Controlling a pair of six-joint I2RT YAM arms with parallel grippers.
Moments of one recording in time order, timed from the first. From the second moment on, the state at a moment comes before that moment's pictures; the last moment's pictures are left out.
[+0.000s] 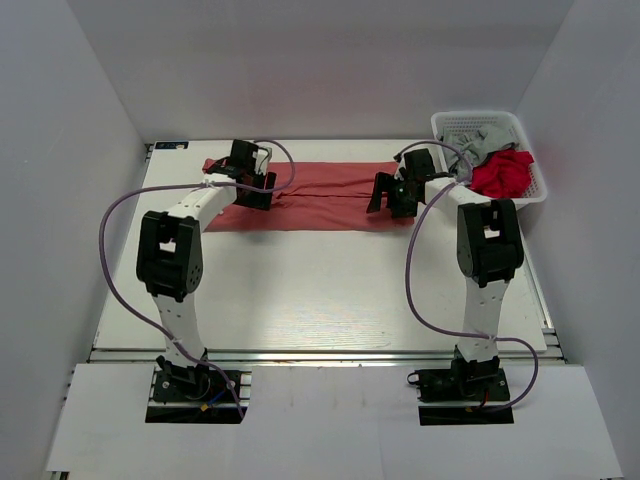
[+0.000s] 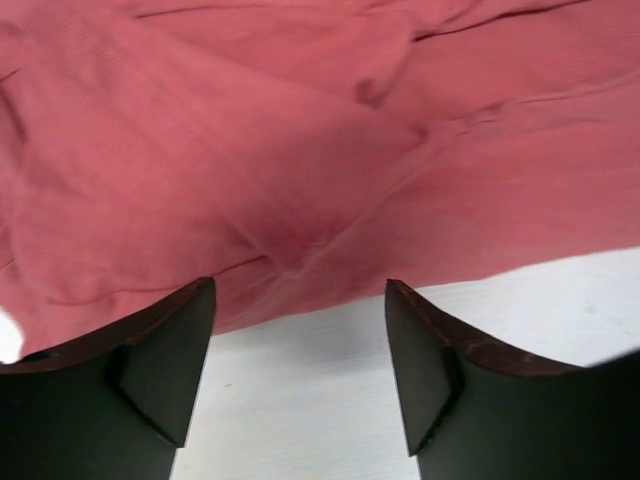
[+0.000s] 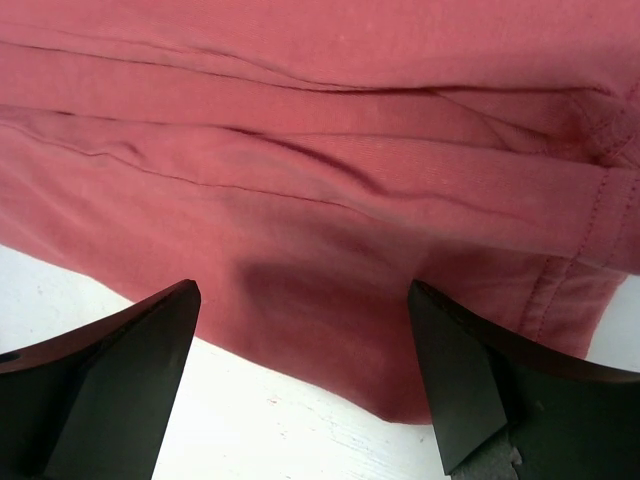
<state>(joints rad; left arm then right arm) -0.26 1.97 1.55 -0.53 -0.04 0.01 0.23 2.08 1.49 -0.37 -0.31 0.28</state>
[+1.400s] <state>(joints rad) -0.26 2.18 1.86 -0.56 -0.10 0.10 0.22 2.11 1.52 -0.37 -0.30 0.31</state>
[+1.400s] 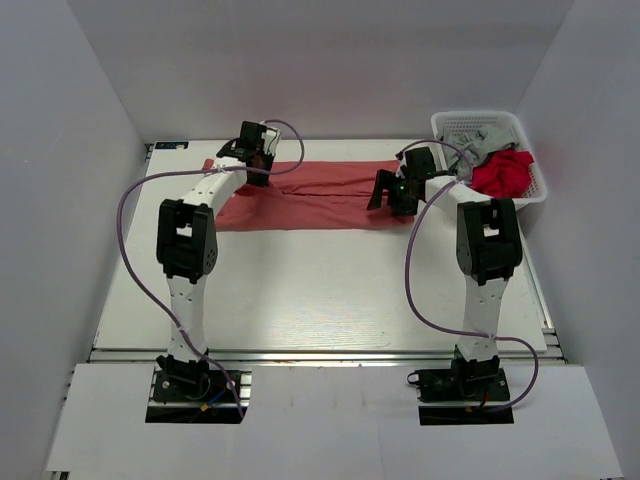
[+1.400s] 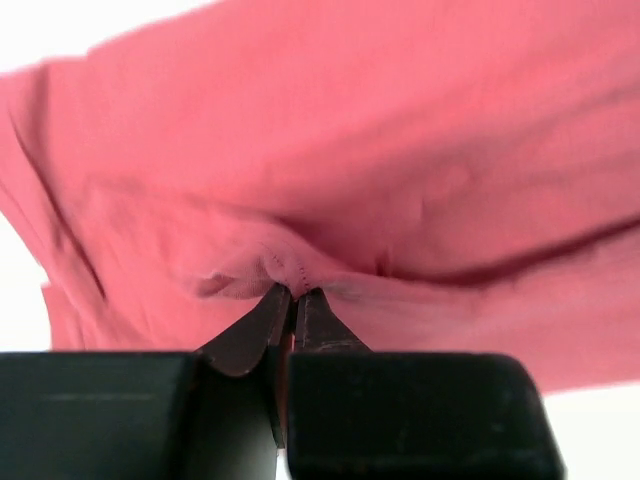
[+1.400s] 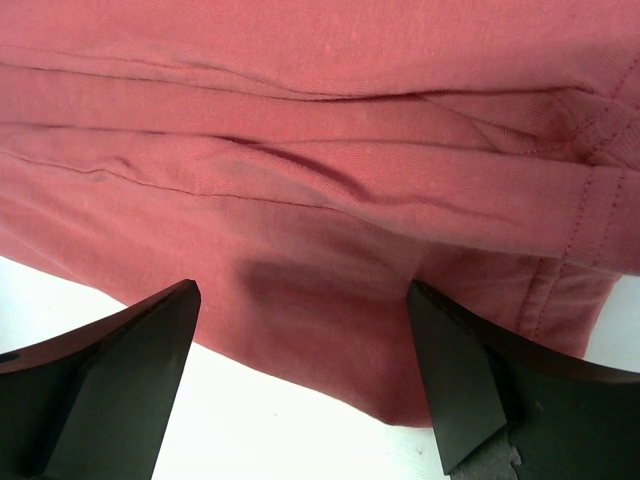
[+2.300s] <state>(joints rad) -0.26 2.35 1.96 -0.31 0.08 0.54 0.22 2.13 1.55 -0.38 -0.29 0.28</state>
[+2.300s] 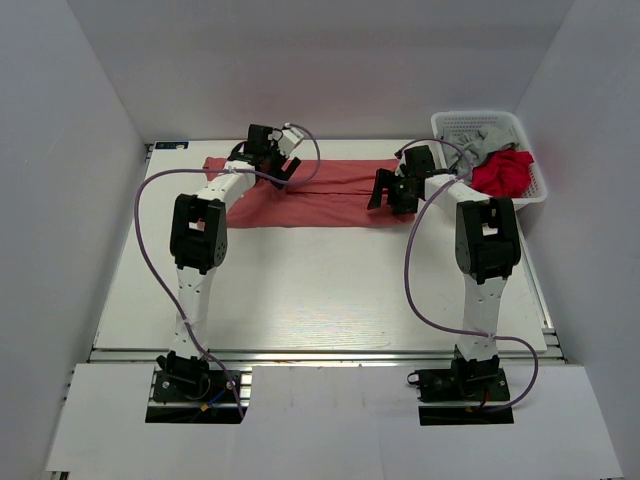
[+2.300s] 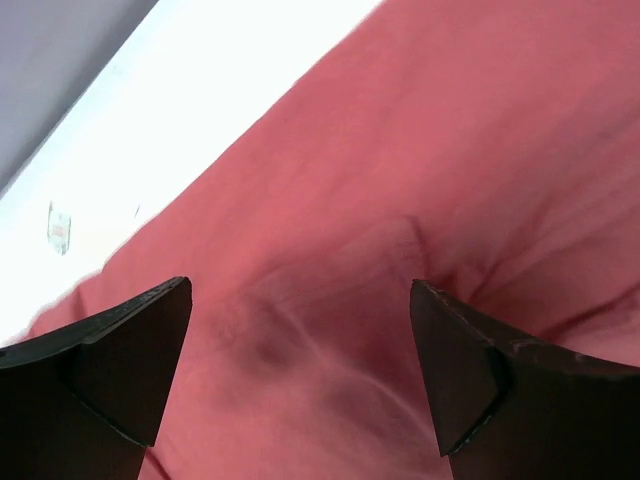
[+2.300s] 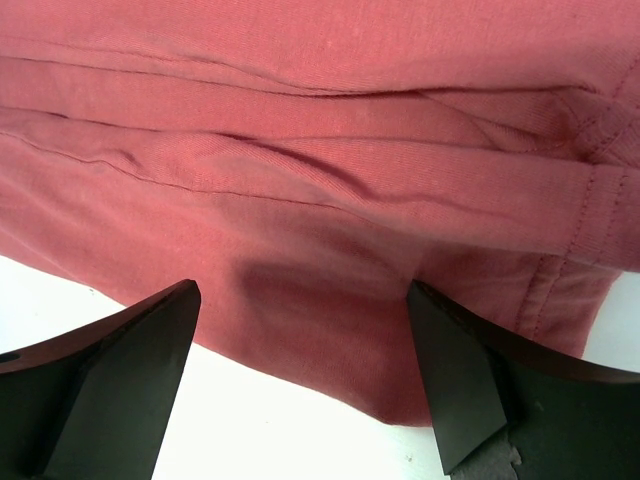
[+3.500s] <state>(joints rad) -0.14 2.27 1.77 -0.43 -0.04 -0.40 0.25 2.00 1.34 -0.26 -0.27 0.30</state>
